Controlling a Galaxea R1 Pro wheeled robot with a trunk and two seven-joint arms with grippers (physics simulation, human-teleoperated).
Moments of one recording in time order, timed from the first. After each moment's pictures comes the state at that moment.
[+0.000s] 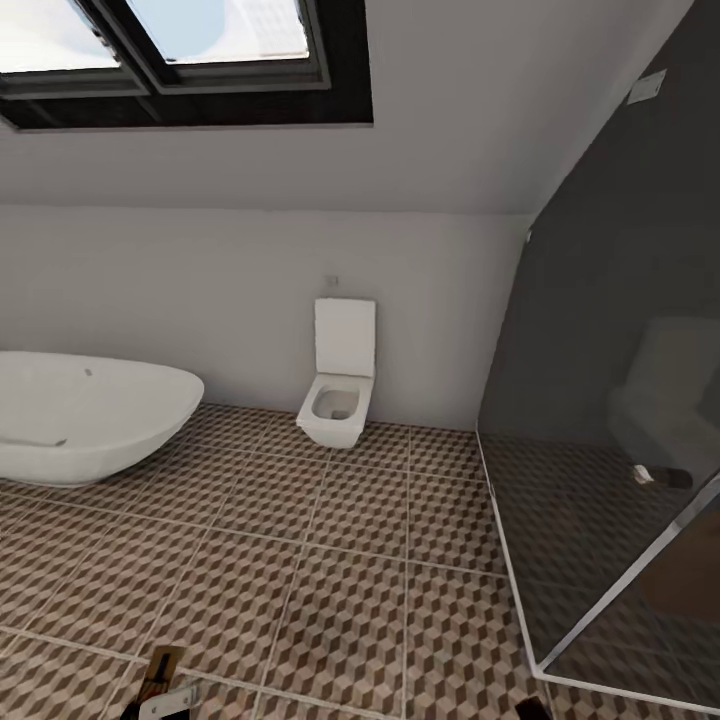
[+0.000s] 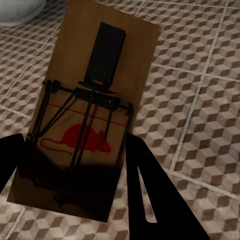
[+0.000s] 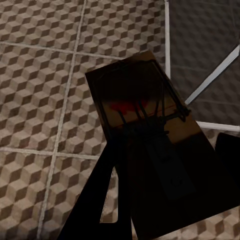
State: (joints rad) left arm -0.40 0.04 -0.95 0.08 1.07 -0.74 0.18; right arm 0.01 -0.05 -0.09 -0.61 0.03 -0.40 -0.04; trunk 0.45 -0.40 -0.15
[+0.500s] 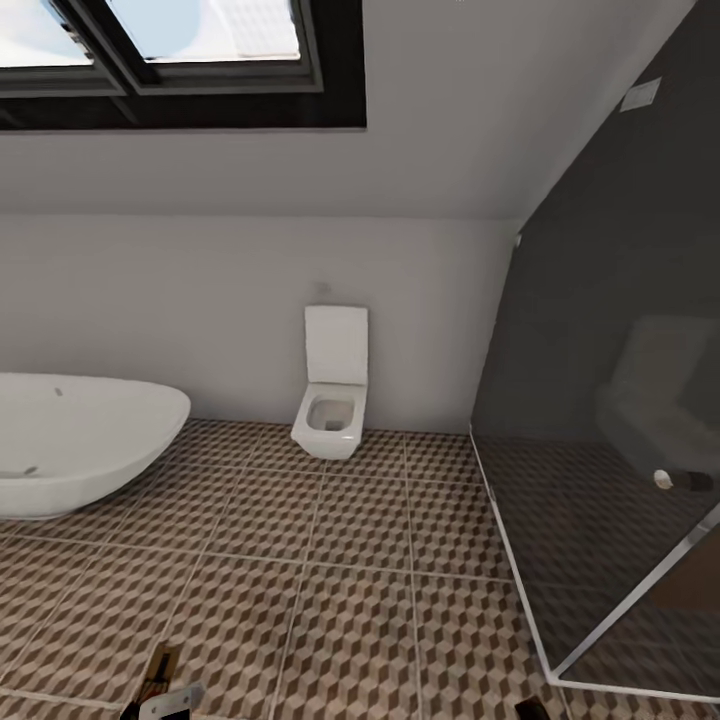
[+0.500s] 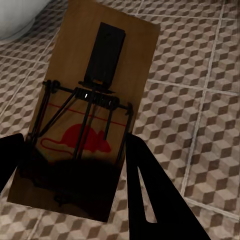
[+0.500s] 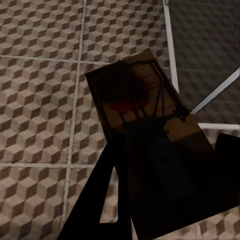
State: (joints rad) left arm -0.40 0.04 -0.95 0.08 1.07 -0.74 0.18; right arm 0.01 -0.05 -0.09 -0.61 0.03 -0.40 -0.04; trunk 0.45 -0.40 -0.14
